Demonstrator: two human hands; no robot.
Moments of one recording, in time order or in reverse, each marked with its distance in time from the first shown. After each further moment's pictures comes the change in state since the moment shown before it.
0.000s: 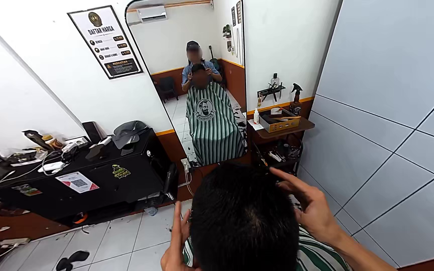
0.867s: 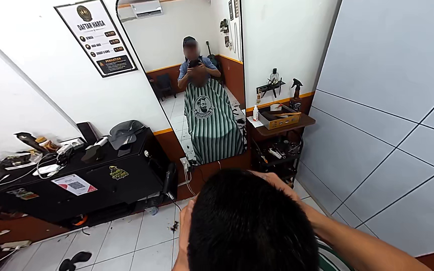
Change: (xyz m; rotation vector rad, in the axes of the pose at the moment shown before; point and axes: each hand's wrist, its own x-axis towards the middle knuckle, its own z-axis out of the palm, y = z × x) left_hand 0.089 0.066 0.024 -0.387 0.156 -0.578; right_hand 0.044 0.011 0.035 0.235 -0.102 0.007
